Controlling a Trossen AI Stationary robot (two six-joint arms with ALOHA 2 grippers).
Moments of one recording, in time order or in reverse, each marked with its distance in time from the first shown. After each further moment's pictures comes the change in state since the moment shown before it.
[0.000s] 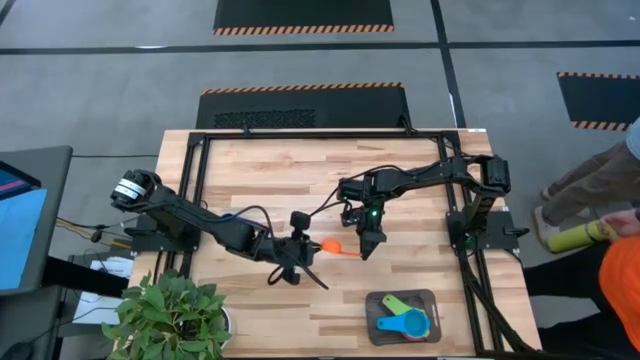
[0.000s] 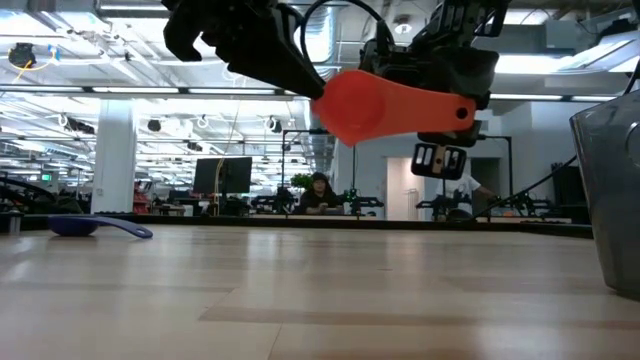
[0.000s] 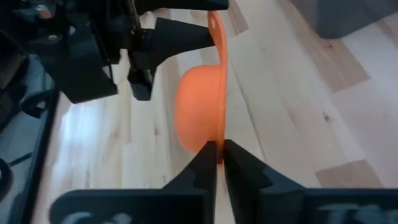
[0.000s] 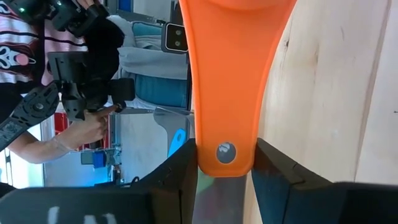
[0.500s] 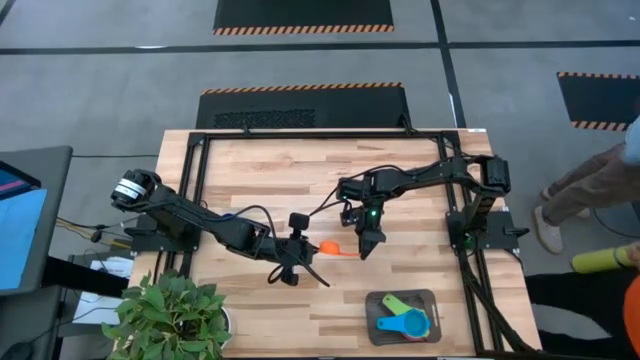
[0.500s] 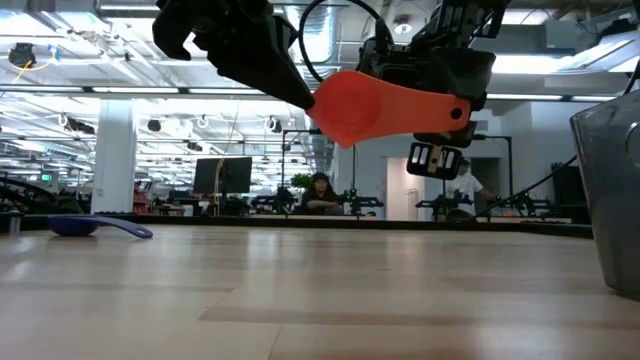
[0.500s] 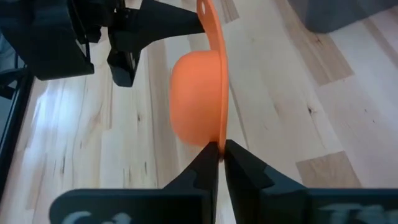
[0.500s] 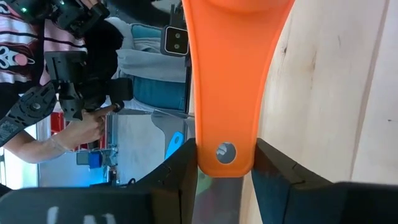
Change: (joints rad) left arm 0.008 0.000 0.000 -0.051 0.052 -0.089; right arm 0.000 0.000 0.000 0.028 0.002 0.000
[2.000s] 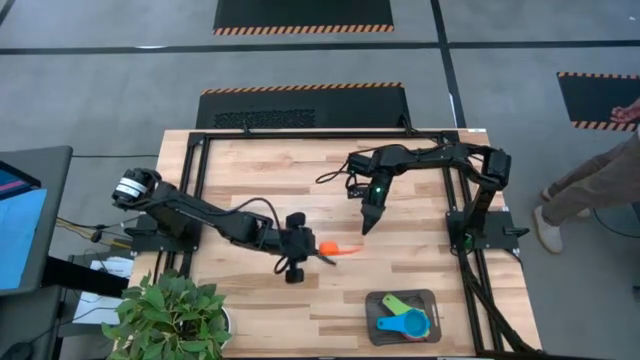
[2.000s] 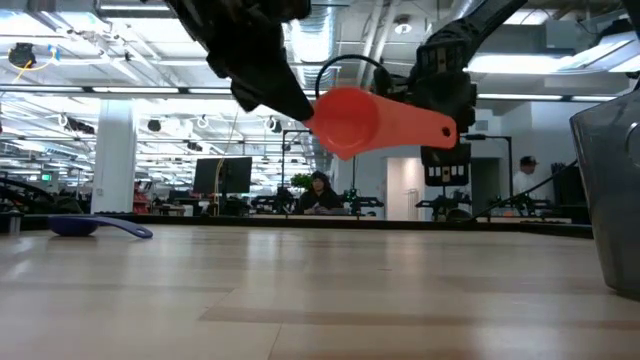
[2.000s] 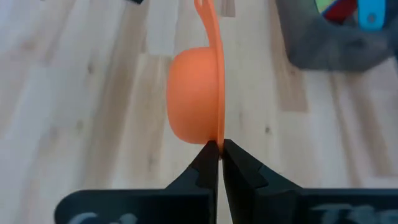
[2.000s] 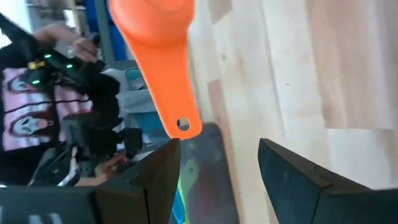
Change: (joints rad) left arm 0.072 0.000 0.000 -0.023 0.215 -0.405; right arm -0.218 0.000 0.001 -0.181 0.031 0.004
